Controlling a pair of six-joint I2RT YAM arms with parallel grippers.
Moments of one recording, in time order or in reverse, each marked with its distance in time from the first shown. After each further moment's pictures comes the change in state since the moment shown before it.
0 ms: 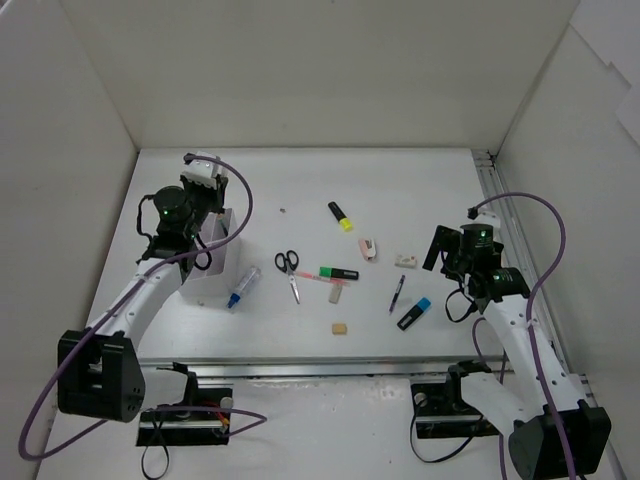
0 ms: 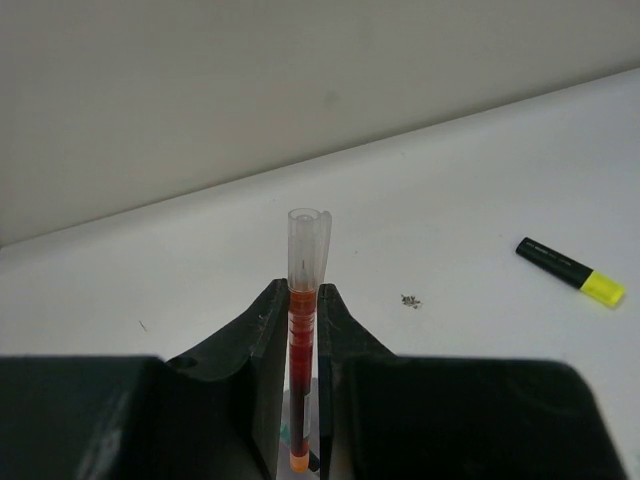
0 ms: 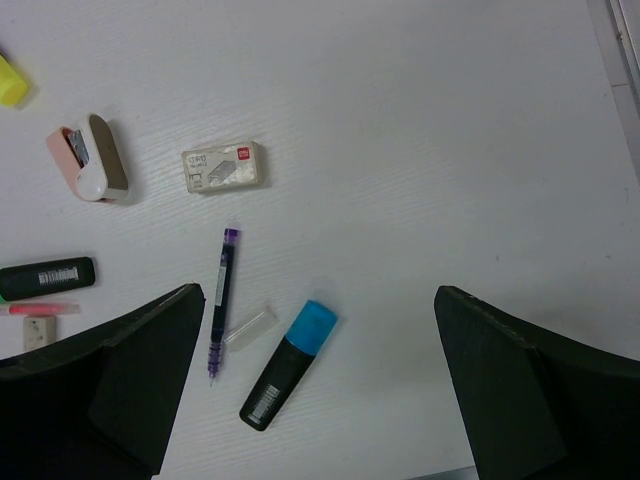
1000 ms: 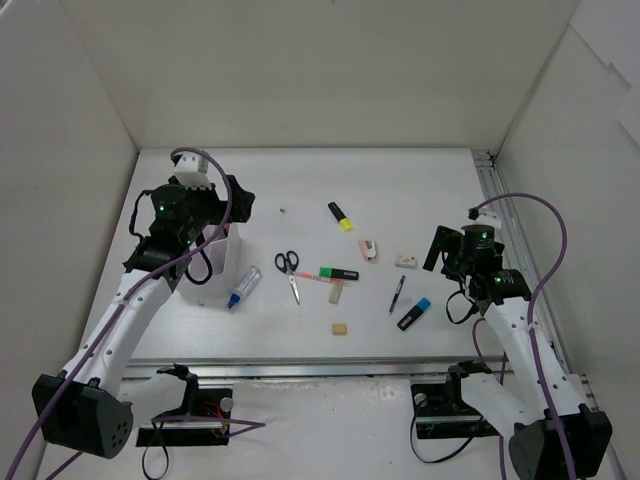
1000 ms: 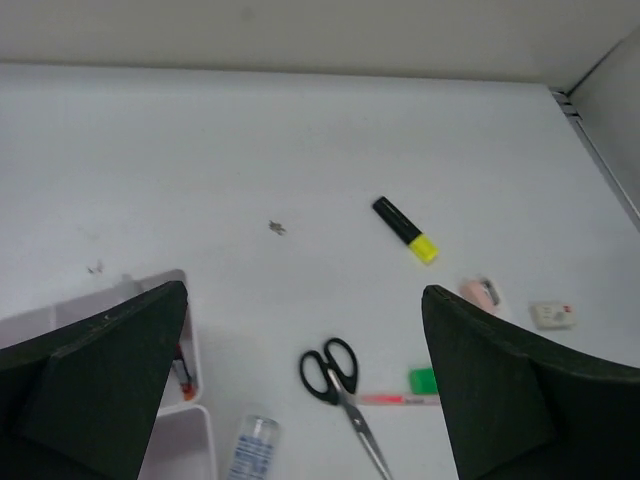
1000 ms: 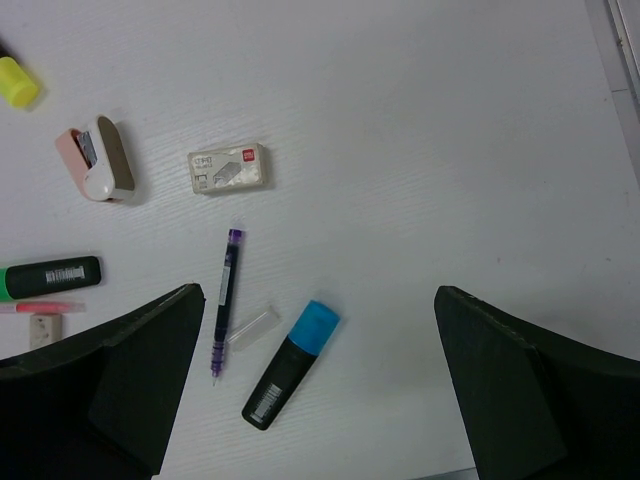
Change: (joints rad) left arm -0.055 -0.139 0.116 -0.431 -0.040 -0.324; right arm 0.000 -0.015 0.000 0.000 -0.005 -0.006
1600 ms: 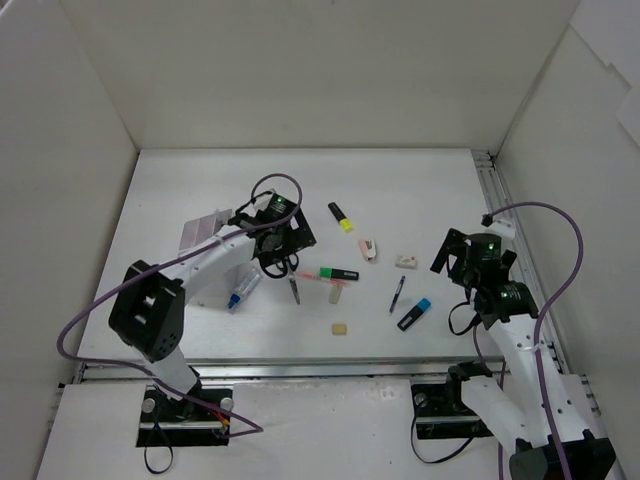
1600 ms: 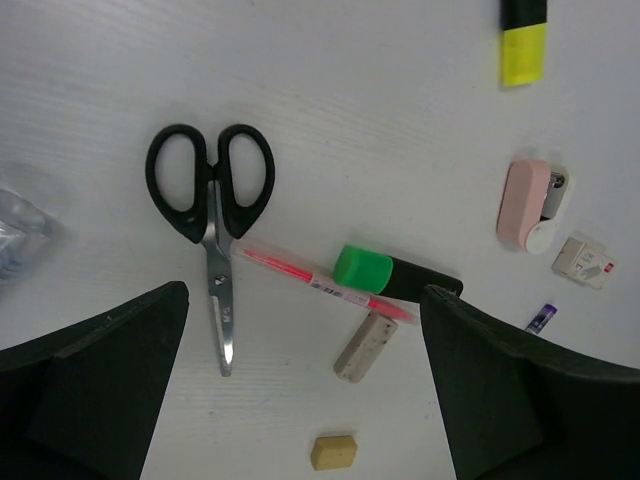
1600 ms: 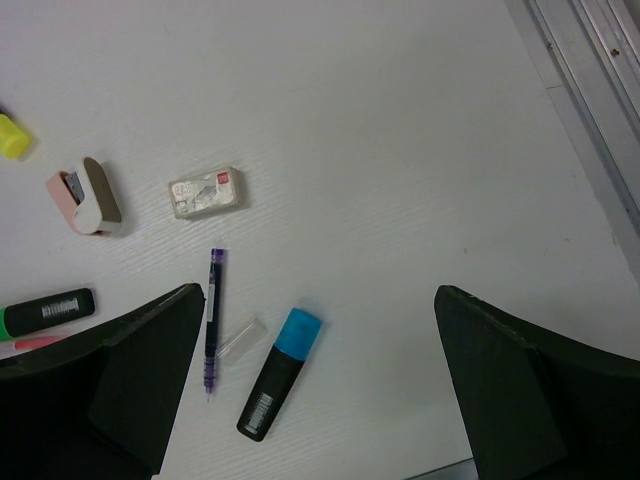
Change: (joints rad) left arm -0.374 0.542 0.255 -0.460 -0.243 -0.692; right arm 0.001 -0.098 -0.021 -0.021 0.097 0.057
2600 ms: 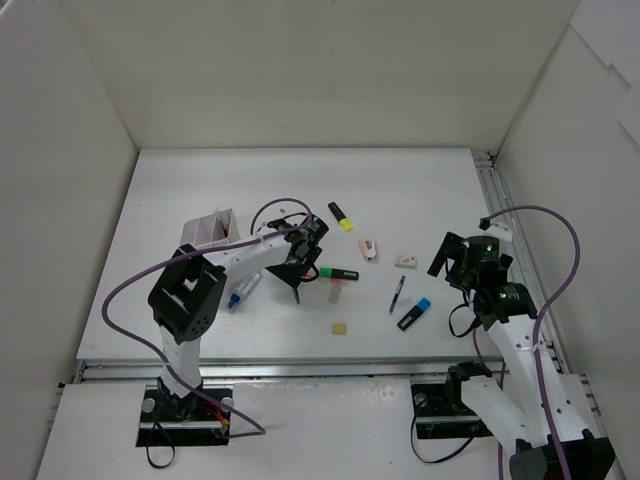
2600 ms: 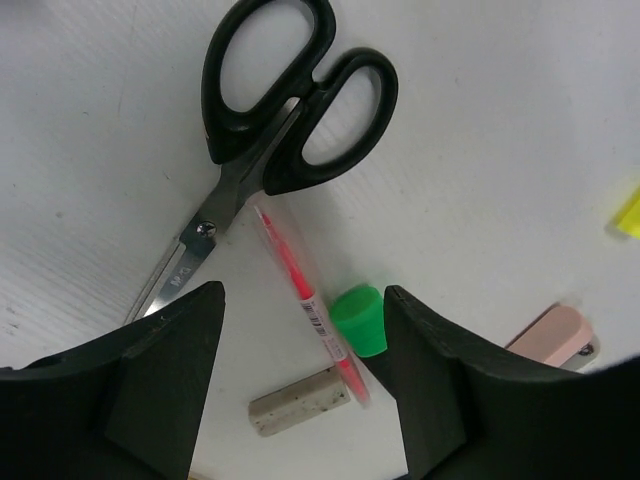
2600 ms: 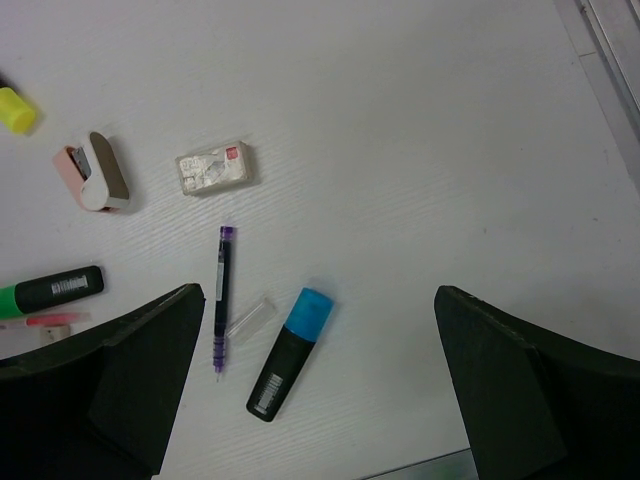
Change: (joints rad) left arm -0.142 0.252 0.140 -0.256 -0.169 -0.759; right arm 0.005 -0.013 -0.021 -0.024 -0.032 0.032
